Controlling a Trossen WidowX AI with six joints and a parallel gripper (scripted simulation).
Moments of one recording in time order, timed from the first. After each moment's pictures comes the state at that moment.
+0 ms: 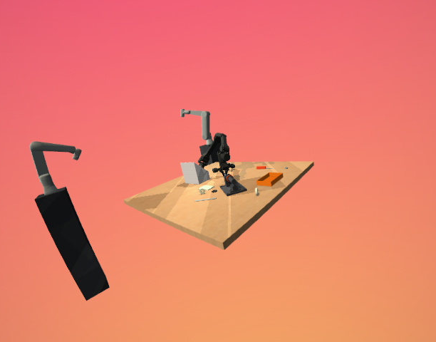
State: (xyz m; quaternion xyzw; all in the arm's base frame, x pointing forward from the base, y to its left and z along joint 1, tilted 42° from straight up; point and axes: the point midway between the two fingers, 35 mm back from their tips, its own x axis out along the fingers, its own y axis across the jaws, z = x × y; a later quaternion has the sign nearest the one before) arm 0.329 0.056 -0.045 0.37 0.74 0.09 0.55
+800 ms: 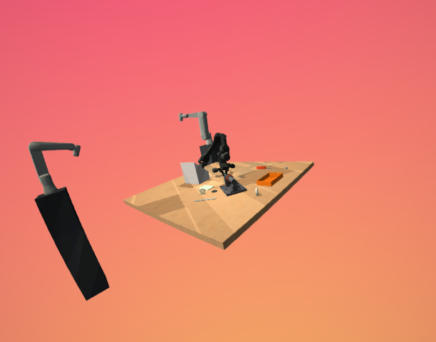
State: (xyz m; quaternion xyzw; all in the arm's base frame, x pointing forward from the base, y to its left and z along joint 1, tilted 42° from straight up) arm 0.327 0.057 -0.044 0.37 0.74 0.09 0.55
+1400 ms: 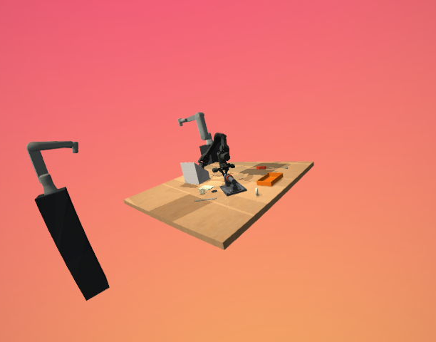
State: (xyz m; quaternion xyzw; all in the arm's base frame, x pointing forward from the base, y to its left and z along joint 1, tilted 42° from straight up) arm 0.325 0.058 -0.043 0.37 0.74 0.09 0.55
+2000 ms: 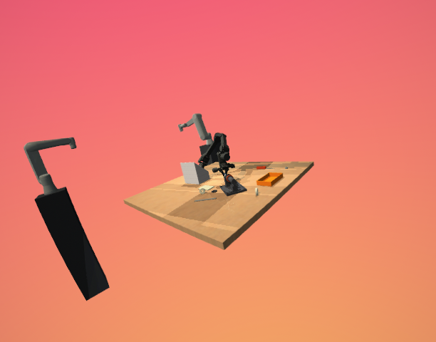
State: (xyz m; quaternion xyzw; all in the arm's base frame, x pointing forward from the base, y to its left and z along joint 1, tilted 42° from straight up) arm 0.323 0.058 -0.042 0.37 0.74 0.09 0.55
